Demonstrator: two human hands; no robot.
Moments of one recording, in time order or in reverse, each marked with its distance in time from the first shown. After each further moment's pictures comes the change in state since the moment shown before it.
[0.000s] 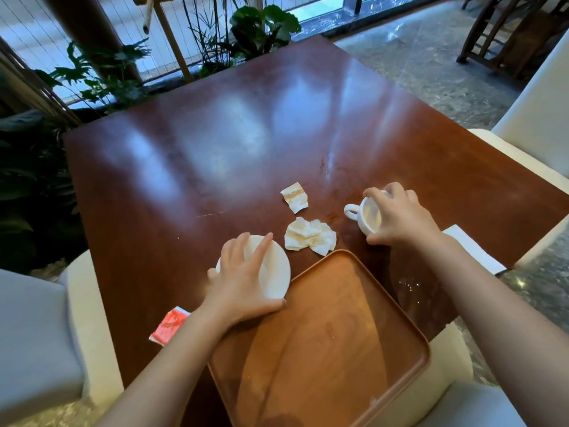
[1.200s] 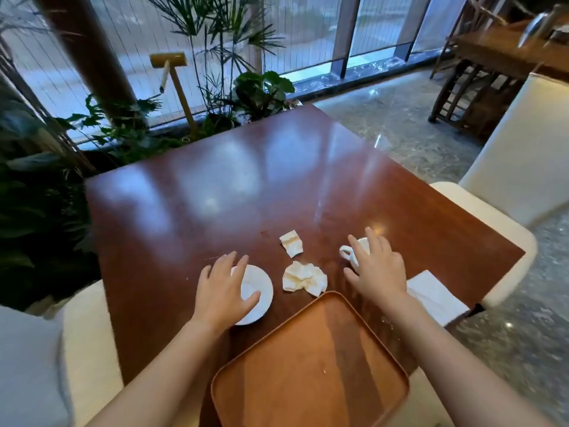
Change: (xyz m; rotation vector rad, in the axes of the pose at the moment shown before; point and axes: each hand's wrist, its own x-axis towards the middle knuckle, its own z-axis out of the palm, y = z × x) left_hand 0.025 -0.021 -0.047 0.188 0.253 0.088; right_hand -0.032 -0.035 -0.011 -0.227 0.192 0.050
